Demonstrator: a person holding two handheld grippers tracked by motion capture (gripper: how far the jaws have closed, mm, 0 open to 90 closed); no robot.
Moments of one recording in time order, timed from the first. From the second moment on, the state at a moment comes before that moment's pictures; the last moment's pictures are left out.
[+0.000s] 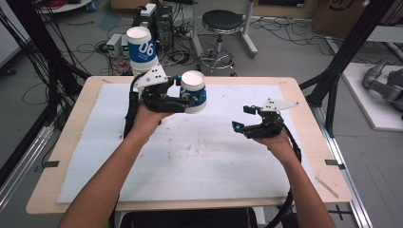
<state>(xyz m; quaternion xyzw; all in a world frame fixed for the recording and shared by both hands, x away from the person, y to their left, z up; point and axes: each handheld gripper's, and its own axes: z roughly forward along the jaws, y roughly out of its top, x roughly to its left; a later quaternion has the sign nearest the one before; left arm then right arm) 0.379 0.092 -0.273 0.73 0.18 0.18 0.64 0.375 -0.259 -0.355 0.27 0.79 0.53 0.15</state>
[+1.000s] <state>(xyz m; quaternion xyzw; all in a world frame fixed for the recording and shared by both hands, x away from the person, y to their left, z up) 0.361 0.064 -0.324 0.75 0.17 0.14 0.63 0.343 -0.222 -0.370 0.20 0.78 0.58 0.11</state>
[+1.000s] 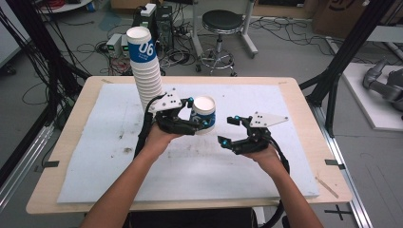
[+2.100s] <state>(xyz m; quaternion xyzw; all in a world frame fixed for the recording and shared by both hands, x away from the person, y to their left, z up) 0.358 0.050 -0.329 0.75 0.15 0.11 0.63 0.355 -0.202 -0.361 0.15 0.80 0.57 0.09</state>
